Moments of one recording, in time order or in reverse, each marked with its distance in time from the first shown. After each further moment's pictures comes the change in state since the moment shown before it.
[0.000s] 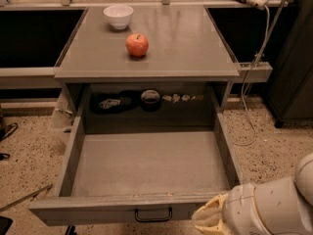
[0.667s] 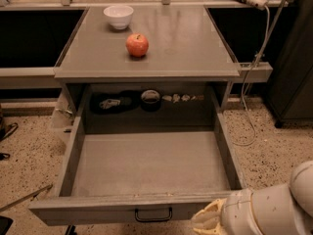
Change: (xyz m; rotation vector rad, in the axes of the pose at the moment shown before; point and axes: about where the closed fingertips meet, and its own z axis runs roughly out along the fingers) arm 0.008 0.001 0.015 0.000 -0.006 0.040
